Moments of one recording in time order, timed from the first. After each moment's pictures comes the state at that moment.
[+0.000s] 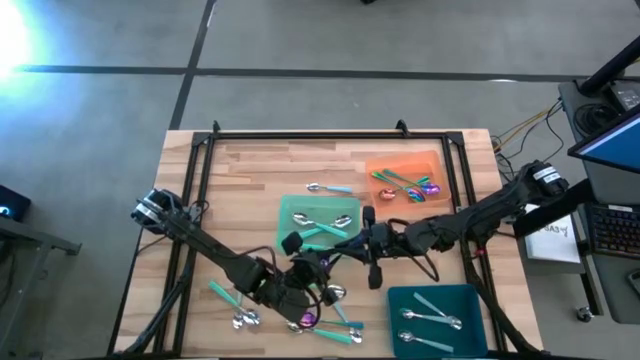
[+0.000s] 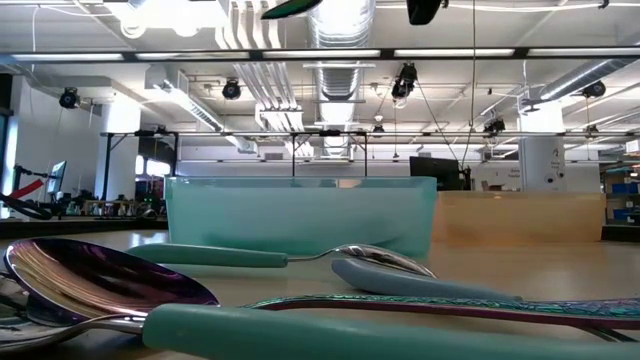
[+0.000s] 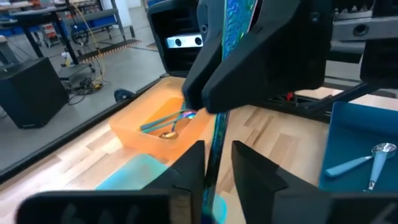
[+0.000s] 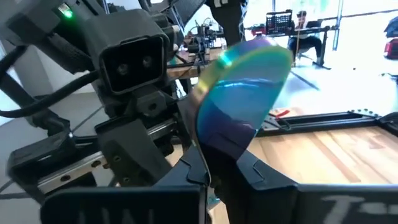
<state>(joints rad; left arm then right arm) -0.57 1.85 1.42 -0.10 -1.10 -0.44 0.37 1.42 0.82 0.60 0.32 0.13</state>
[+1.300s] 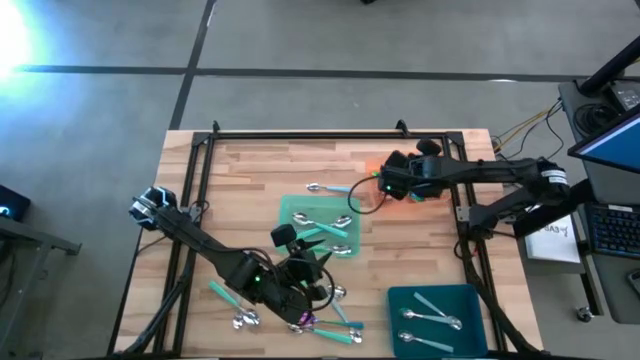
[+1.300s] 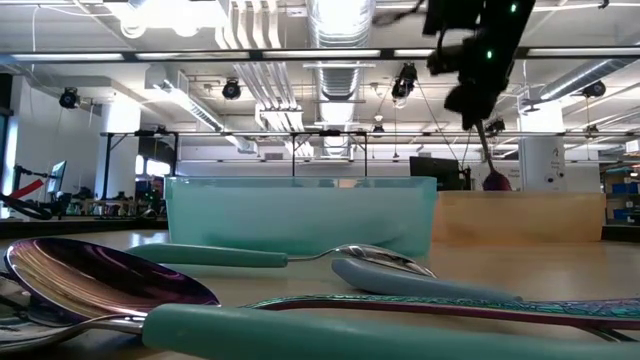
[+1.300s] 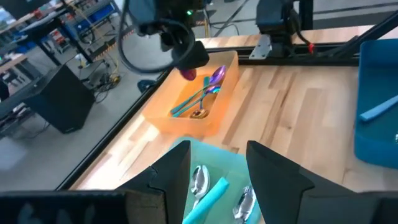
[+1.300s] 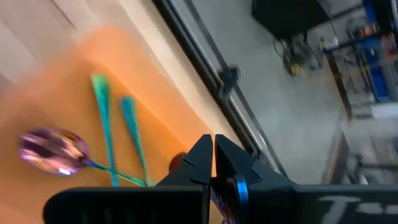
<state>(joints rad) -0.57 1.81 1.60 -0.64 -1.07 -0.48 -0.16 1.37 1.09 -1.09 0.80 0.33</state>
